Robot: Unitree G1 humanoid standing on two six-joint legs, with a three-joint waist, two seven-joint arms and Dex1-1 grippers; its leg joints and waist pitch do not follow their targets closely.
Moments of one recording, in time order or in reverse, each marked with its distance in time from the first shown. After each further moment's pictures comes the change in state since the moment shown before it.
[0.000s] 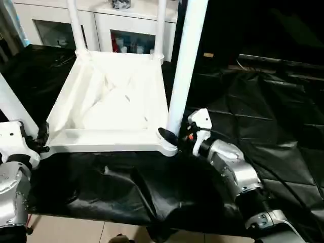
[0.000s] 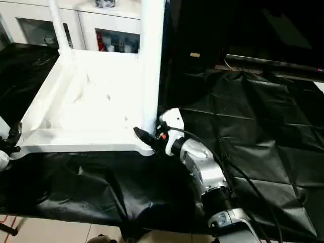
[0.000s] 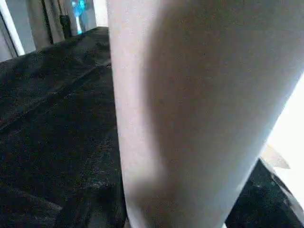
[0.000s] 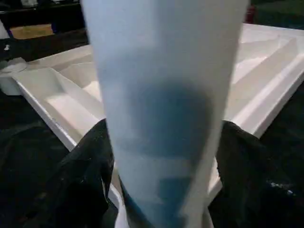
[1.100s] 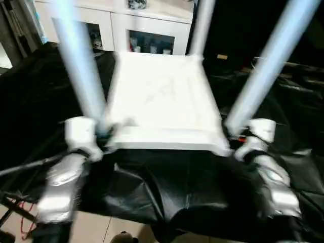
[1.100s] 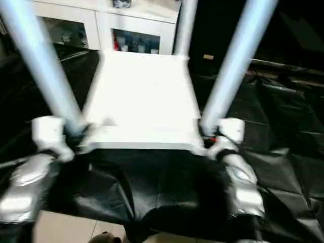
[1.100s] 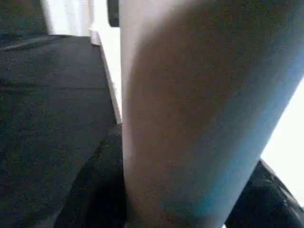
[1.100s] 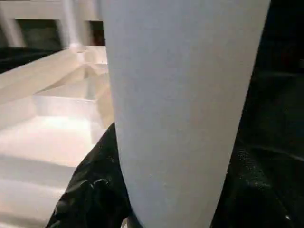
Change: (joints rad) left arm -0.057 -0.204 -0.331 -0.105 0.080 0.025 -0.133; right arm 0.255 -0.074 -0.314 -0.211 -0.001 -0.060 -0.334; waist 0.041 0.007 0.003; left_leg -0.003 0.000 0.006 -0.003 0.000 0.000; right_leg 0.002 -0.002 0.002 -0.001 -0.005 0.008
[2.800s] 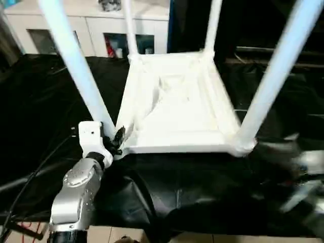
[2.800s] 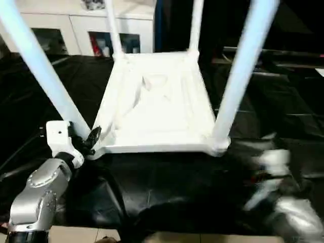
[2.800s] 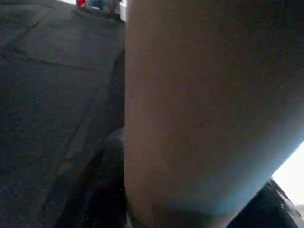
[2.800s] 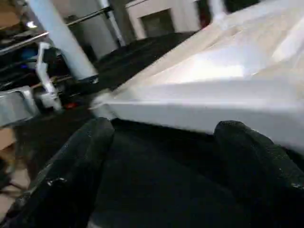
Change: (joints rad) left arm 0.081 -0.174 0.067 -0.267 -0.071 0.347 0.163; right arm 0.473 -0.293 -0.018 -0.631 0.499 0.461 0.463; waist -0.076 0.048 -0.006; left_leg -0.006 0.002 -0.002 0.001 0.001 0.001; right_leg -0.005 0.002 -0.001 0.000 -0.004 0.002
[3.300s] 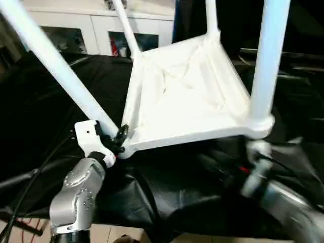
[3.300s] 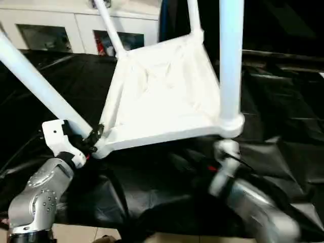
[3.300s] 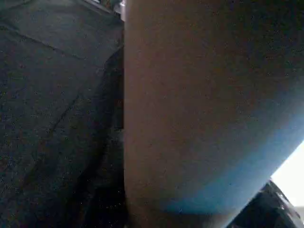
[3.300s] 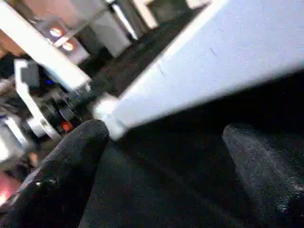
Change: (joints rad) left arm 0.003 -0.057 0.048 -0.074 -0.123 0.103 -0.003; right arm -0.295 0.186 0.126 0.219 0.014 0.169 -0.147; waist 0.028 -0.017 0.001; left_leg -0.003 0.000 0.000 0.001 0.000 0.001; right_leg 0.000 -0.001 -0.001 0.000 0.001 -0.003
